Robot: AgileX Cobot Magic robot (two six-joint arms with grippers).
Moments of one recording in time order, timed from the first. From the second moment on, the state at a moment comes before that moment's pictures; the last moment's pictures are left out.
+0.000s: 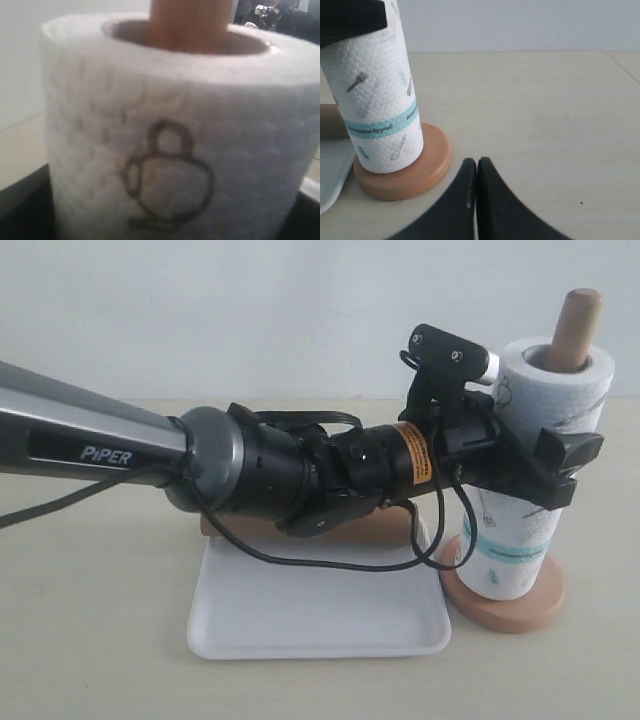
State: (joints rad) left arm -0.87 2.15 -1.39 0.47 -0.64 -0.50; right arm 0.02 0.00 0.00 0.00 0.35 0.03
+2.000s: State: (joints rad) left arm -0.87 1.63 -0.96 0.67 -0.33 -0.55; right arm 0.02 0.00 0.00 0.00 0.35 0.03
